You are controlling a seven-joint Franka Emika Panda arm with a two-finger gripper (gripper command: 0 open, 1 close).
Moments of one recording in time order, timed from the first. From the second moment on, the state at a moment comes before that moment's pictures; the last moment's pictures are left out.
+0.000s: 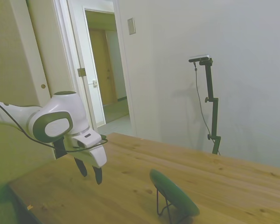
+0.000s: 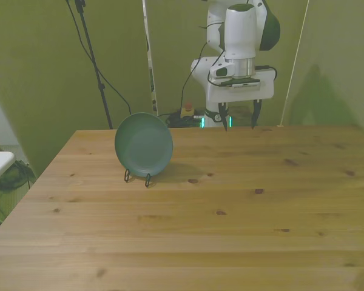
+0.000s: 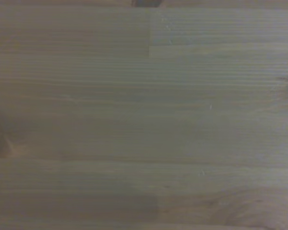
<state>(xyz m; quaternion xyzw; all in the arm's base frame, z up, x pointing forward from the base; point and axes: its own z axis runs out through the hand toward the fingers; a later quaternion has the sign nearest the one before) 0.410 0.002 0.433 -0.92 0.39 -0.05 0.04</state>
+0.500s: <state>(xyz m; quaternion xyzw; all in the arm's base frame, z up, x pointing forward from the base) 0.398 -0.058 0.518 -0.89 0.45 -0.08 0.02</state>
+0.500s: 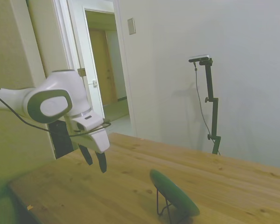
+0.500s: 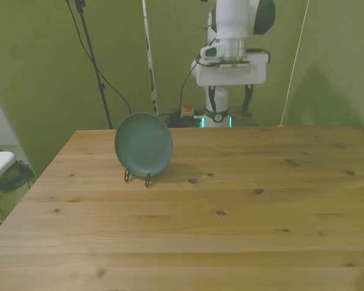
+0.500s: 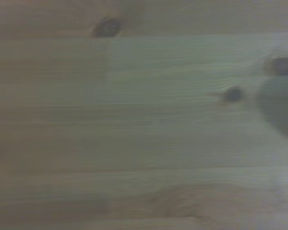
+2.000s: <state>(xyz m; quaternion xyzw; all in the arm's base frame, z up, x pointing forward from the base) 0.499 -0.294 0.597 -0.98 0.19 0.03 0.06</state>
